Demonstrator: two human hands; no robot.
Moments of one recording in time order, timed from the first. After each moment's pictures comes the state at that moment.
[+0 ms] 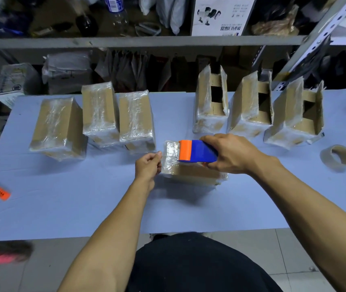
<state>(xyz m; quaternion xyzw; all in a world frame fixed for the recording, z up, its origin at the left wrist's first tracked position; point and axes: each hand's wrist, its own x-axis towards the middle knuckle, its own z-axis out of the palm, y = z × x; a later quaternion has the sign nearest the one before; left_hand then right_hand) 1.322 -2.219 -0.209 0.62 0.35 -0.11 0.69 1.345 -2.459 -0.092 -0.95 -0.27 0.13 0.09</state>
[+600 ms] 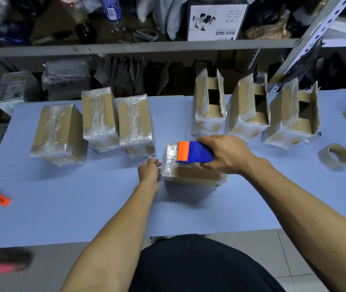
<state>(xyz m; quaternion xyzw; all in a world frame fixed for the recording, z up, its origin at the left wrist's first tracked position) 1.325 -2.230 -0.219 0.60 0.43 -0.12 0.66 1.343 -2.451 -0.102 -0.96 -0.25 0.07 0.09</state>
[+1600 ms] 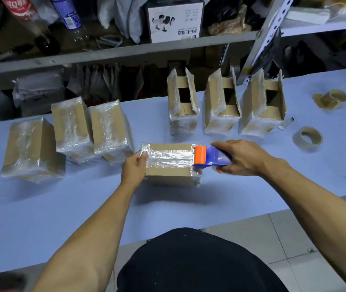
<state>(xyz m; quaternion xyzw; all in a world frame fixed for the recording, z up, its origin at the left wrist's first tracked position) 1.328 -2.236 -0.207 0.86 0.16 -0.07 0.48 1.308 -2.566 -0.116 -0.97 -0.18 0.13 0.11</state>
